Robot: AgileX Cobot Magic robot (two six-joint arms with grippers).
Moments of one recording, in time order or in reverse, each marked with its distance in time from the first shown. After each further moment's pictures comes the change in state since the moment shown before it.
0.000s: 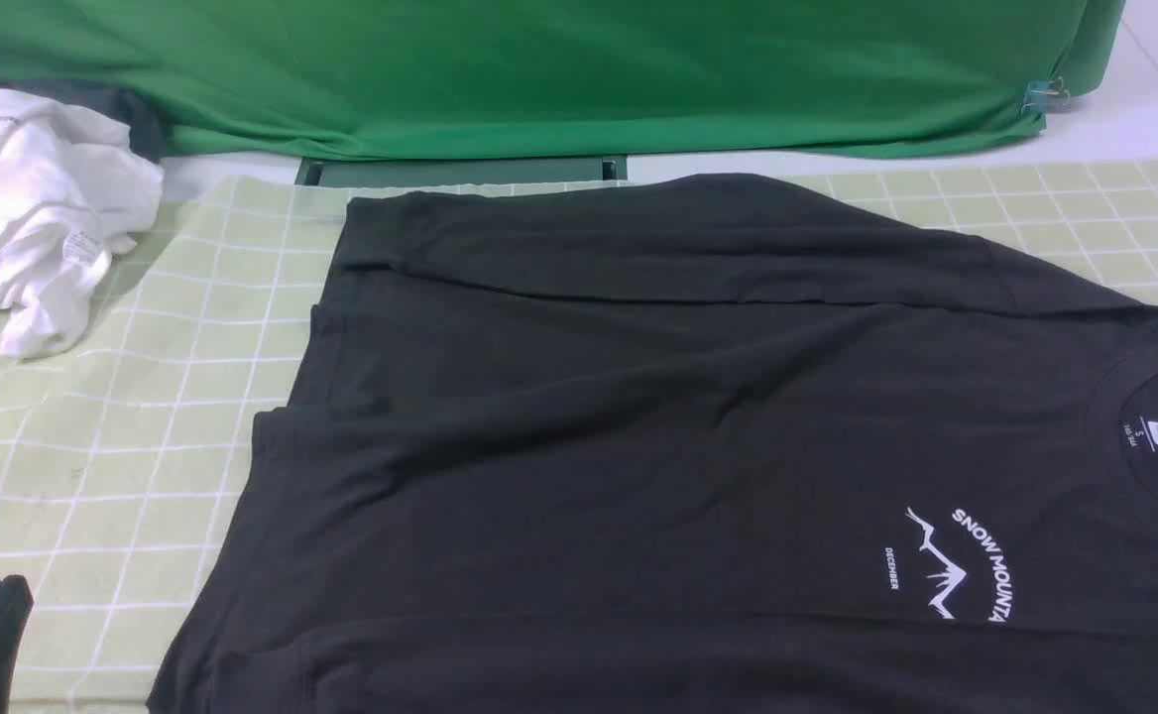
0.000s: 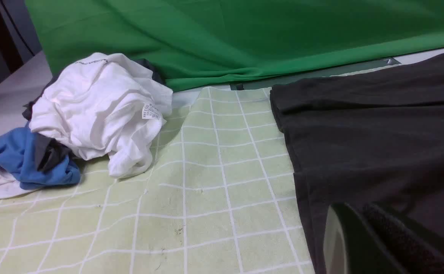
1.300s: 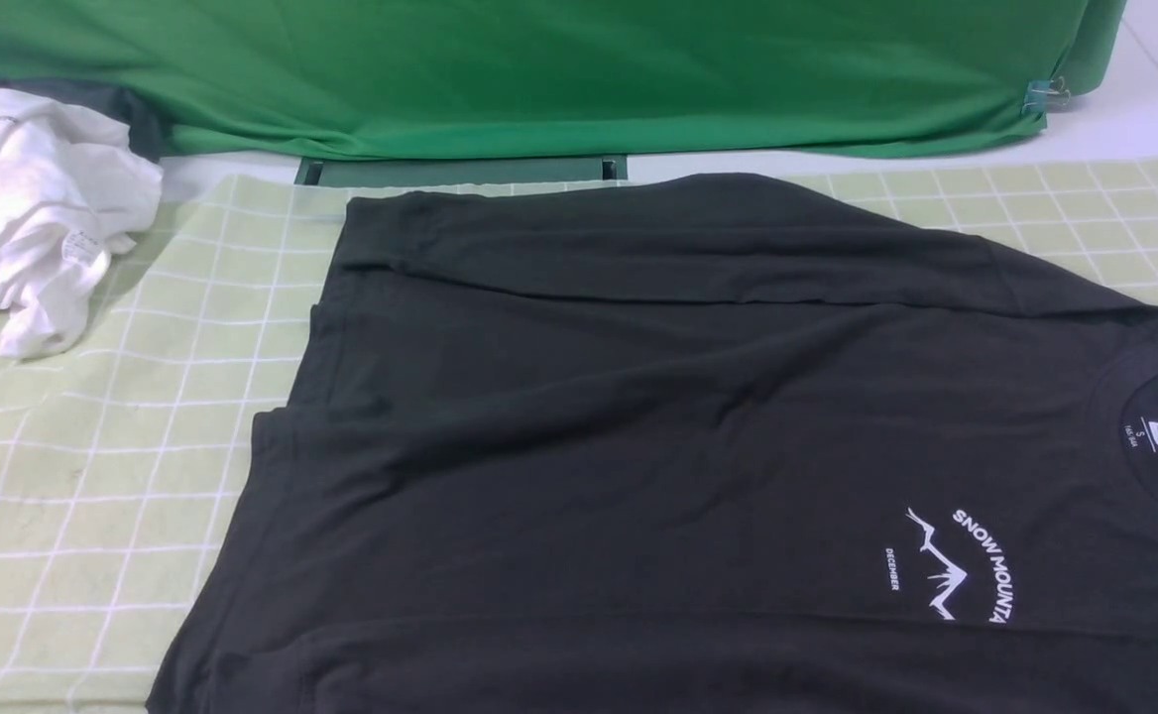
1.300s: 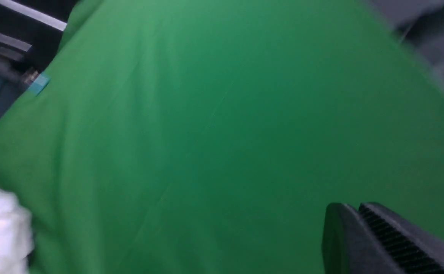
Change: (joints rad) right arm 0.000 0.000 0.000 0.004 -0.026 0.001; left arm 0.000 0.000 0.000 -0.261 -0.704 -0.577
